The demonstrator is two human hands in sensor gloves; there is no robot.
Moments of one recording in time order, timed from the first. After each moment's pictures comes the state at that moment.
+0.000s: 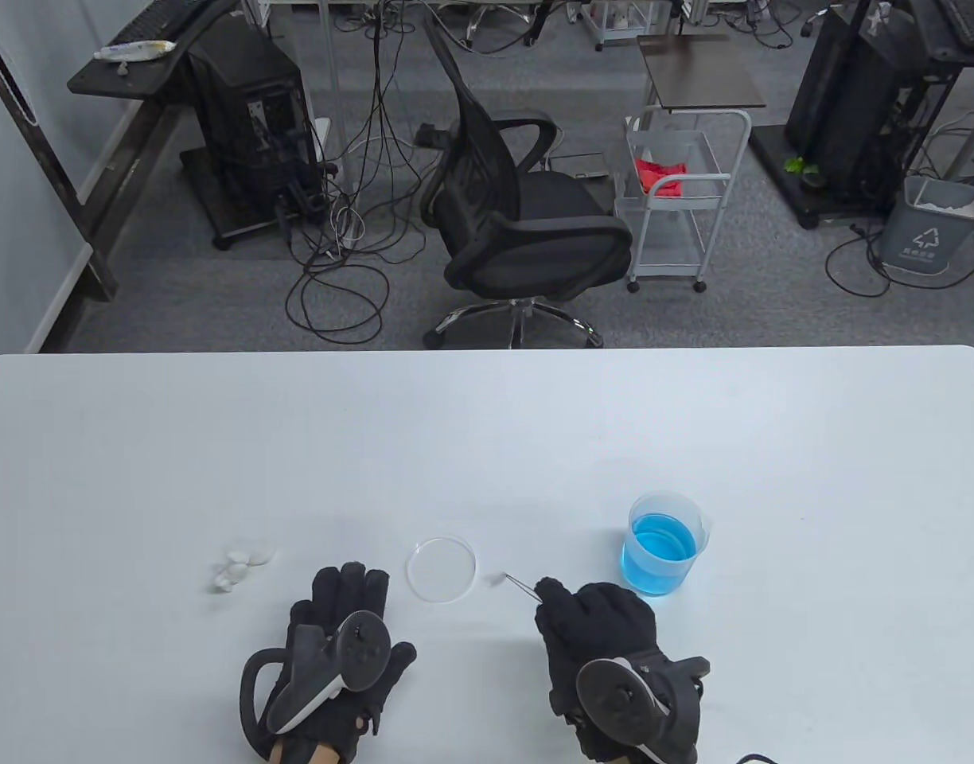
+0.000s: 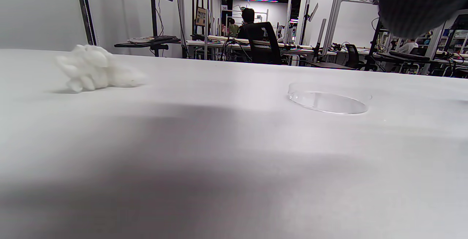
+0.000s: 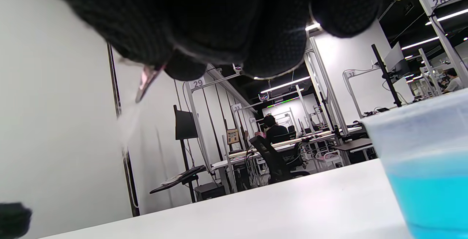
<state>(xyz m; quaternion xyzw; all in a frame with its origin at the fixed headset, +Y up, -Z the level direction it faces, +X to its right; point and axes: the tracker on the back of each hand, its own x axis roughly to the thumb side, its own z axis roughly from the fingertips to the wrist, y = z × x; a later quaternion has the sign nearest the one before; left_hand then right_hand) -0.182 -0.731 -0.258 -0.09 -0.03 0.04 0.99 0.111 -0.657 -0.228 0.08 -0.28 0.94 0.19</state>
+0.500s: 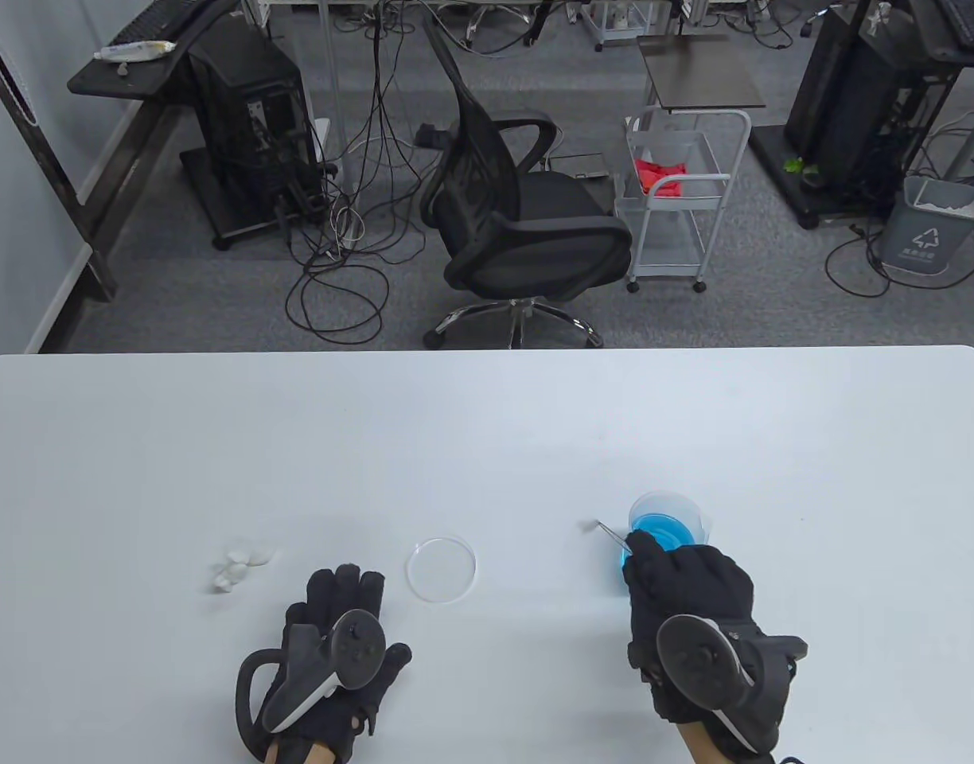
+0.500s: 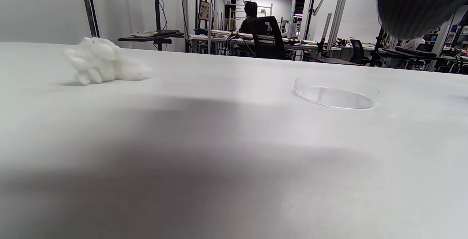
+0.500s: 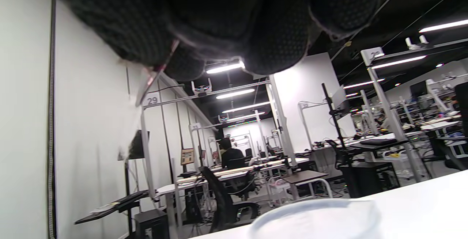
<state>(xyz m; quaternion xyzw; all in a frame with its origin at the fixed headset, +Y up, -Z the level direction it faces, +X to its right) -0.186 -0.732 -0.258 -0.10 -0.03 0.05 0.99 0.180 -0.611 -0.238 -0.02 -0.31 0.94 0.13</state>
